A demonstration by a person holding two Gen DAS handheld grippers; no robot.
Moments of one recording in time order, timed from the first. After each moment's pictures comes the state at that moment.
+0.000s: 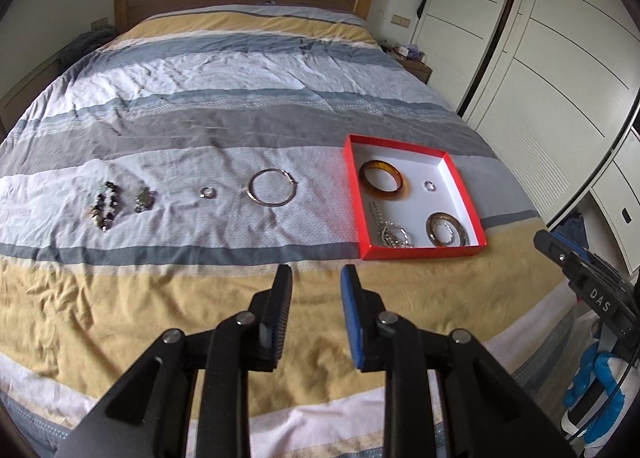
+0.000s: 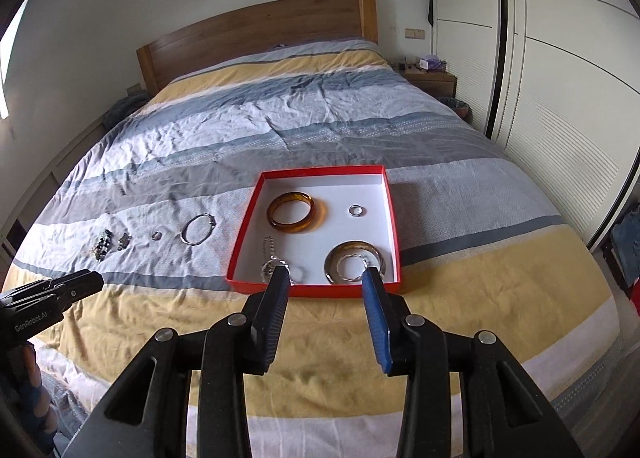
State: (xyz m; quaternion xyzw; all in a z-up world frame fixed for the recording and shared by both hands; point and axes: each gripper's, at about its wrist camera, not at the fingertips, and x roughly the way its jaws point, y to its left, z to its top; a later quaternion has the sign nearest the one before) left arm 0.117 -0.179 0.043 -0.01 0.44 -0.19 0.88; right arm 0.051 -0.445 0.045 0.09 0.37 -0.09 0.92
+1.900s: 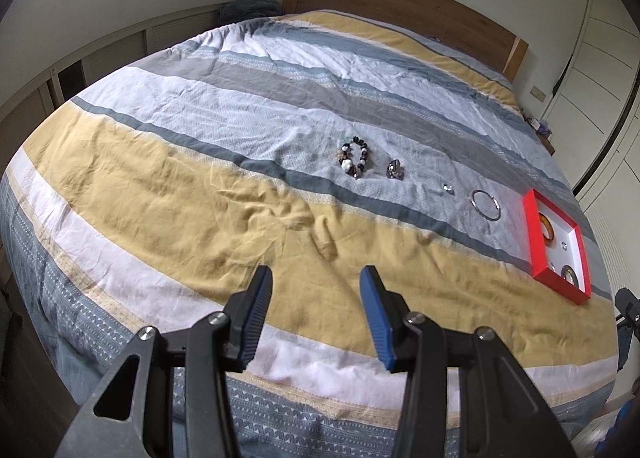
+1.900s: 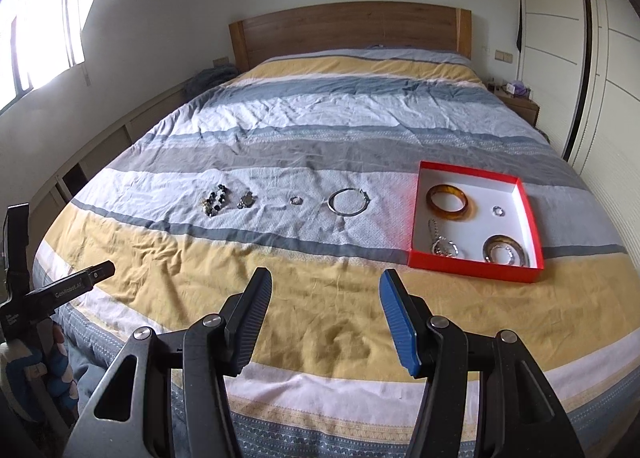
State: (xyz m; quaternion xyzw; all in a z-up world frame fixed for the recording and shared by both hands) left arm 0.077 0.060 -0.003 -0.10 0.43 0.03 0.90; right arm 0.050 -0.272 0.041 0.05 0.37 0.04 0.93
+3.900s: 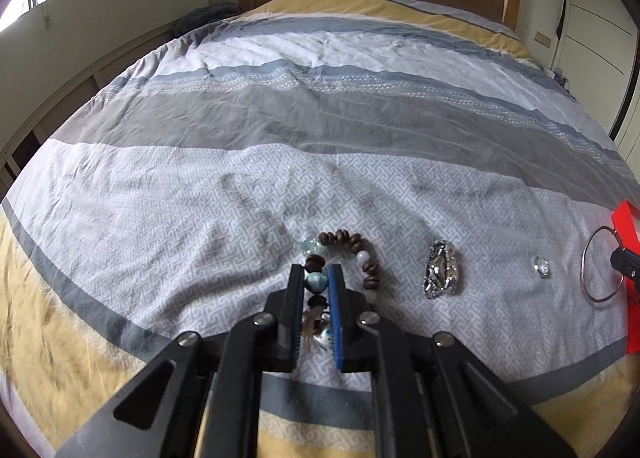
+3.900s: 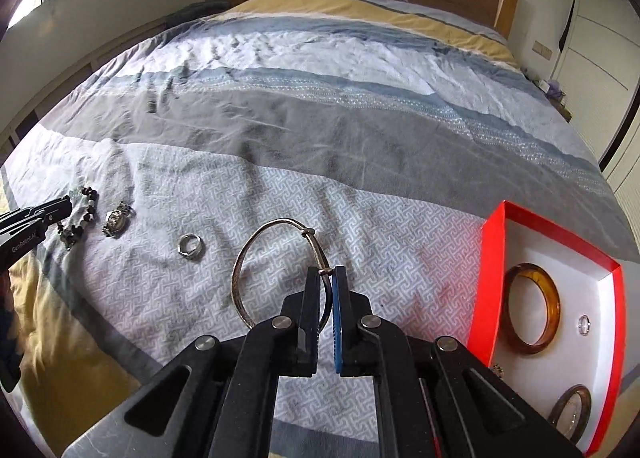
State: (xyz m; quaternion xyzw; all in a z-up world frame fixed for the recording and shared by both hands) left arm 0.315 0.018 -0.079 0.01 0.43 0.02 0.90; right arm 0.303 -0.272 -0.072 -0.04 0.44 0.04 0.90
